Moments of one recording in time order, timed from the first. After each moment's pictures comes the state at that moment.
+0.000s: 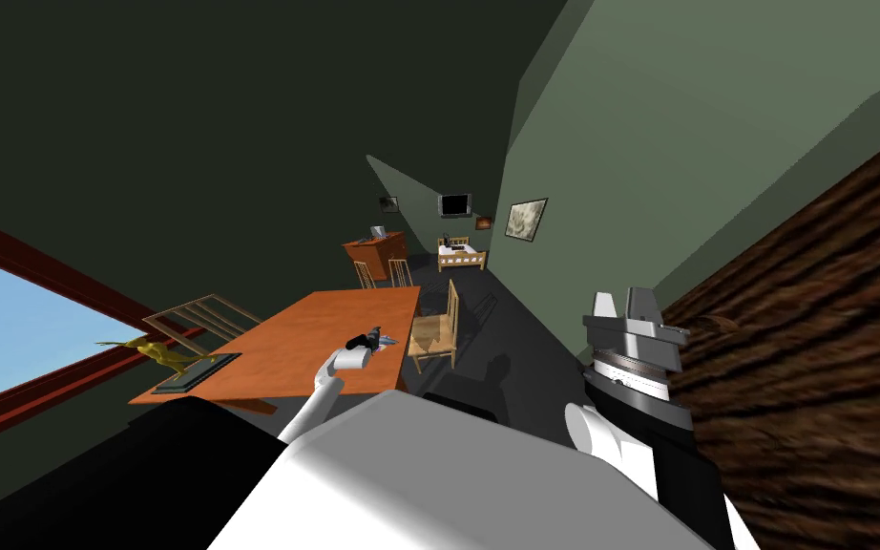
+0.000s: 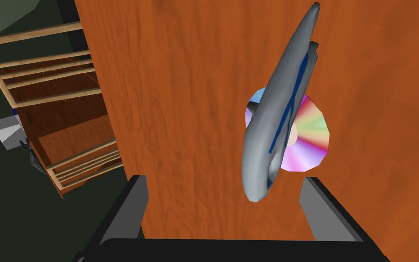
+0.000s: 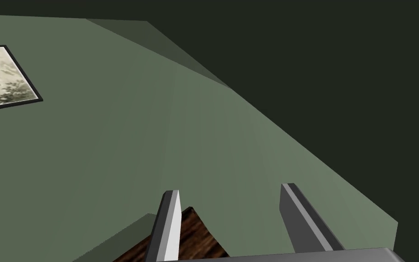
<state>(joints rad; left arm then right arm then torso) 0.21 0.43 0.24 -1.47 0.28 0.57 0.10 0.48 0.04 -0.06 -2.37 -0.01 -0.45 0.03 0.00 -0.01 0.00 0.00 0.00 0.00</state>
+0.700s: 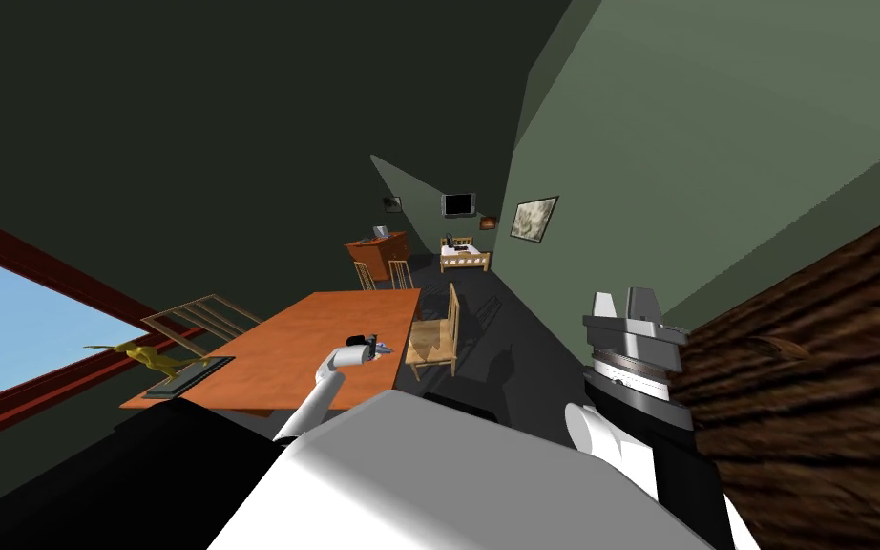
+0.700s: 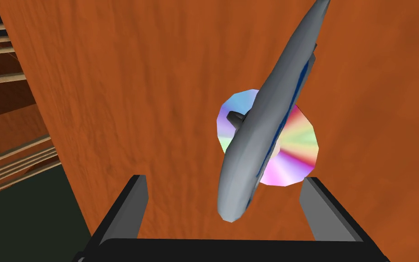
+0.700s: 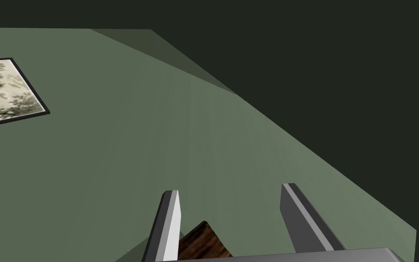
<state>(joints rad) 0.15 0.46 0.26 -1.33 0.32 0.72 0.08 0.48 0.04 -0.06 -2.37 -0.01 -0.45 0.03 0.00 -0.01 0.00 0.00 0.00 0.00</state>
